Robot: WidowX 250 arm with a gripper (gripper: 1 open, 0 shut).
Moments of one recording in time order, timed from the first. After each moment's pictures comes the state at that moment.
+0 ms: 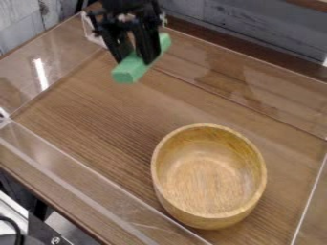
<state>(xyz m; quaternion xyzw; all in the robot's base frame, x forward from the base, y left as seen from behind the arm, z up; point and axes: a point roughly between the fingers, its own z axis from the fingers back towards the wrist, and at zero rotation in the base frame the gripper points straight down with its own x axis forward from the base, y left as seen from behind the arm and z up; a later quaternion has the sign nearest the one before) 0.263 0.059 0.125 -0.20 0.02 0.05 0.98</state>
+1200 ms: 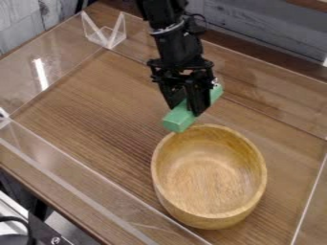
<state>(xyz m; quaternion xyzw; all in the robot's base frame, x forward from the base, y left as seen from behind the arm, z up) 0.282 -0.006 0.071 -0.19 0.01 -0.07 0.98</state>
